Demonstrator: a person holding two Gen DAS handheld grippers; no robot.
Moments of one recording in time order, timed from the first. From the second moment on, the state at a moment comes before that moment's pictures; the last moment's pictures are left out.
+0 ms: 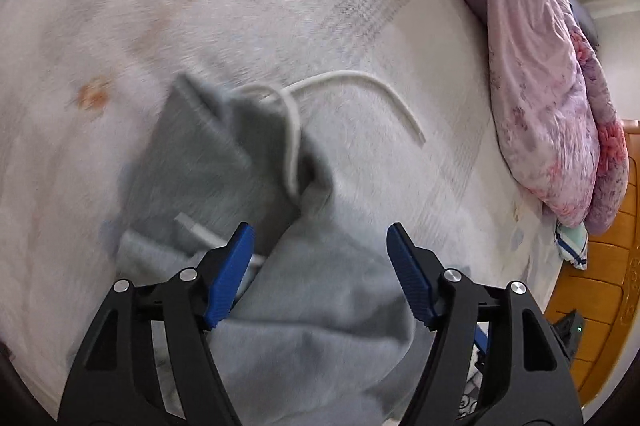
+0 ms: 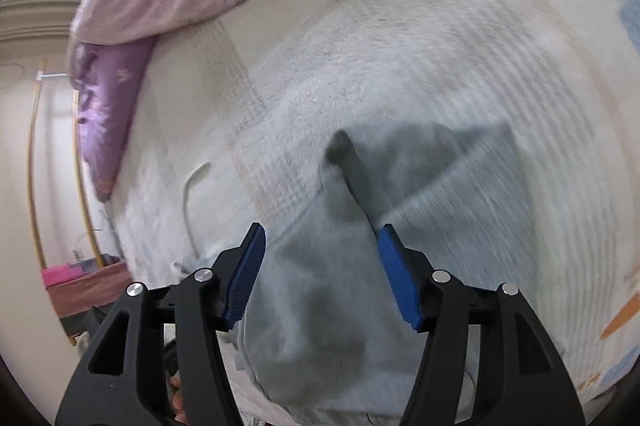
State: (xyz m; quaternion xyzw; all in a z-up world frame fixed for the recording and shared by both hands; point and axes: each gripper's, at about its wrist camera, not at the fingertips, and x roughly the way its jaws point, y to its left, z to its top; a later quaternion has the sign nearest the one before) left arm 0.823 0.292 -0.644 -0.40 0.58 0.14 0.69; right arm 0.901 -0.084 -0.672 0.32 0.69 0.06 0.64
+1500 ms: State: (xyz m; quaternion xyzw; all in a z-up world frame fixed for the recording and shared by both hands) left arm 0.625 0.274 -0.560 -0.40 0.56 0.10 0.72; right arm 0.695 -0.102 -0.554 0.32 0.64 0.11 0.69
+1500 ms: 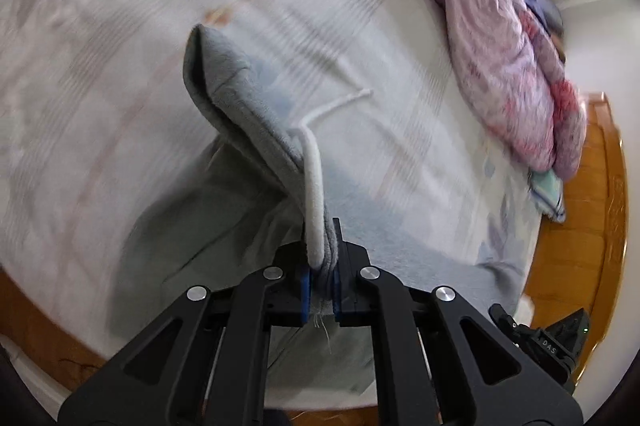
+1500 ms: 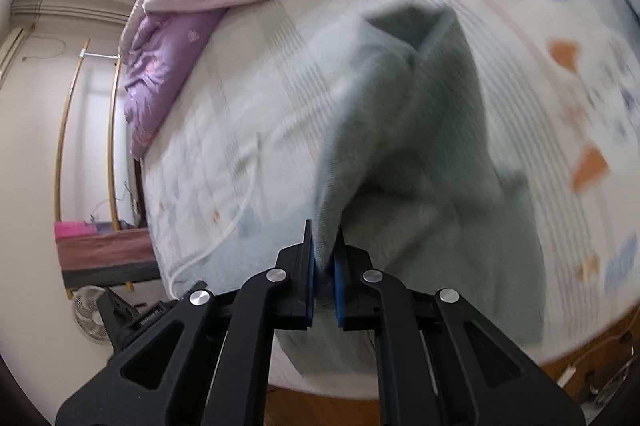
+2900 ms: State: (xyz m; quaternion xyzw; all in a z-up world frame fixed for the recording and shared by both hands) left arm 0.516 0.285 -0.682 -0.34 0.64 0.10 0.68; right arm 0.630 -0.139 -0.676 0.14 0.76 -0.01 0.63
